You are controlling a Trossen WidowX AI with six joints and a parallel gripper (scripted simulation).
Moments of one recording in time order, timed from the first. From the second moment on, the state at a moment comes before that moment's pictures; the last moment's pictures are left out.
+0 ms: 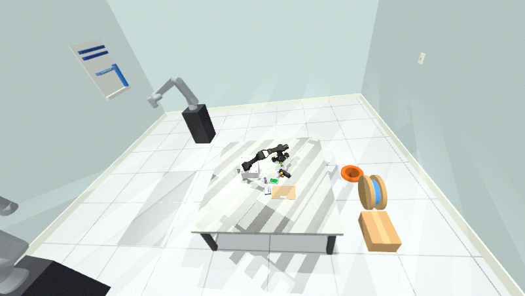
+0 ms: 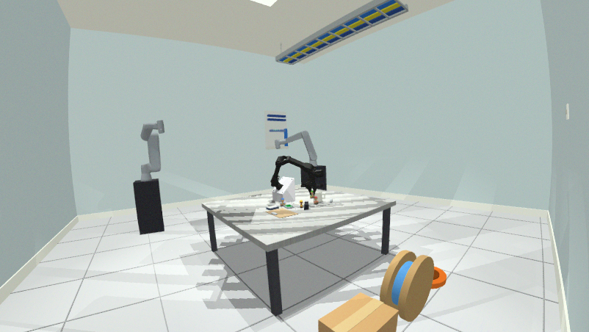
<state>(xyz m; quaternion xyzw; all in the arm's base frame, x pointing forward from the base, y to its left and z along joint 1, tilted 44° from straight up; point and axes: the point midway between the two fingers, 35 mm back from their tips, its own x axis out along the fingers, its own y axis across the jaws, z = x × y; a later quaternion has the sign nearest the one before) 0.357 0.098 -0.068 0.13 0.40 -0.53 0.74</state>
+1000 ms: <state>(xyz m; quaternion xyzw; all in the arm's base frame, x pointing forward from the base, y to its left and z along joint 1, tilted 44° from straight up) 0.353 0.061 -0.011 0.15 0.40 -0.53 0.74</state>
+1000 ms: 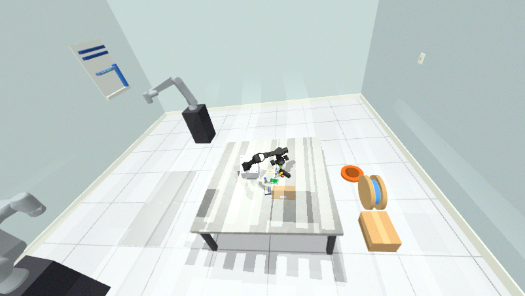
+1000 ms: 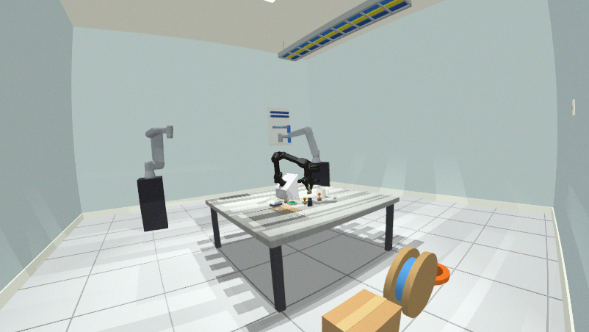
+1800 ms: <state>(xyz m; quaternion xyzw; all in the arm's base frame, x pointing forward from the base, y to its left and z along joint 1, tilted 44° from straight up) 0.310 -0.023 0.061 0.14 0.40 -0.53 0.74</state>
